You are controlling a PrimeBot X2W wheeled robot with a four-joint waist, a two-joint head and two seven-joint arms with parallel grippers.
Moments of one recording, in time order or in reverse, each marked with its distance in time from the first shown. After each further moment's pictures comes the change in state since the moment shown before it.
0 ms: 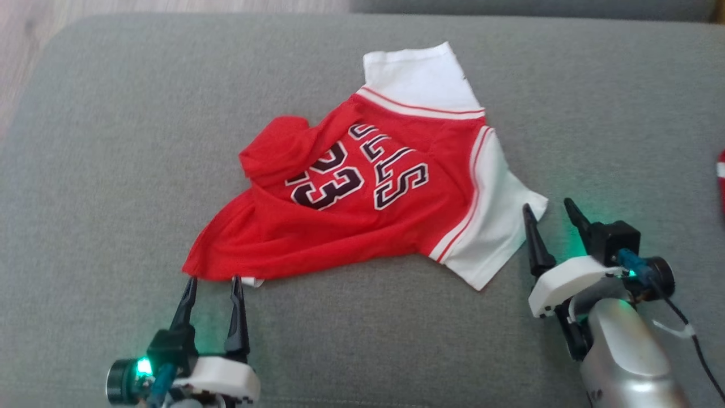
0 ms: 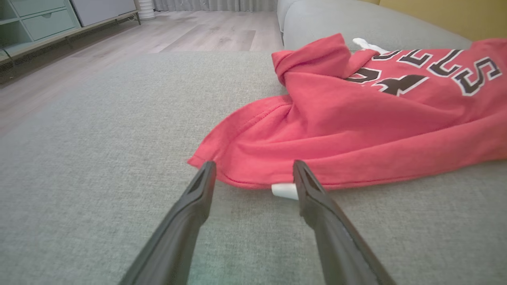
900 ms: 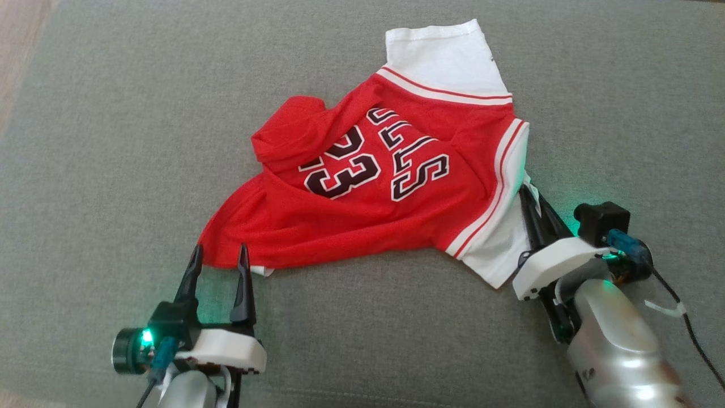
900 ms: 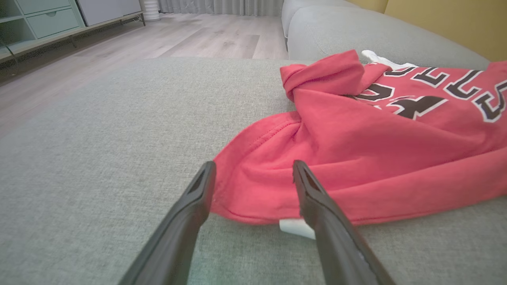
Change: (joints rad) left arm -0.080 -0.001 -0.031 -0.008 -0.035 -0.003 0.000; right arm -0.091 -0.024 0.163 0.106 0.202 0.000 -0.019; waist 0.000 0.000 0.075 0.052
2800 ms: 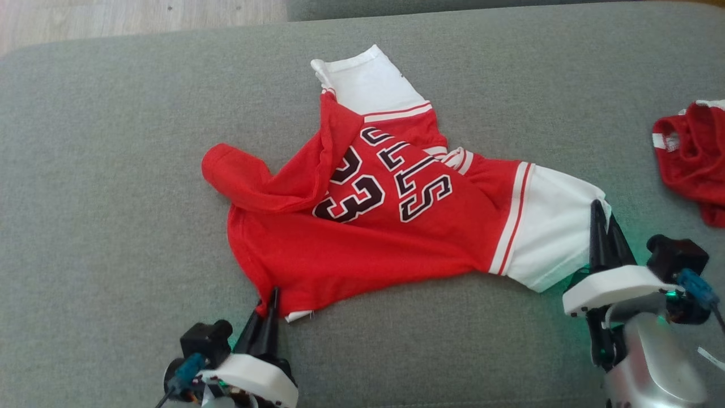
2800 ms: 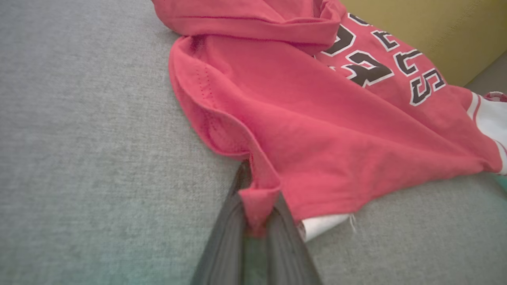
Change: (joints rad) left arm -0.031 0.012 -0.230 0.209 -0.299 -0.142 -0.007; right arm 0.191 0.027 -0.288 -0.269 -0.038 0.000 0.019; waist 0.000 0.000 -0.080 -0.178
